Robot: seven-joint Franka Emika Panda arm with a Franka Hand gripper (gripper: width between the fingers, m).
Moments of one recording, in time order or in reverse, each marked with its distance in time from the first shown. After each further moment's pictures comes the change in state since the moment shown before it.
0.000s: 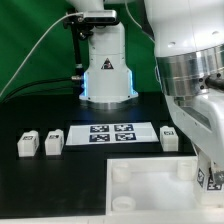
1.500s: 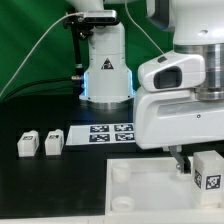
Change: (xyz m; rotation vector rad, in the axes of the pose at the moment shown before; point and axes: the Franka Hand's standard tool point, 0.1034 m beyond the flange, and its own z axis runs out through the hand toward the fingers) arm -0.004 -0.001 -0.006 -0.122 0.033 -1.446
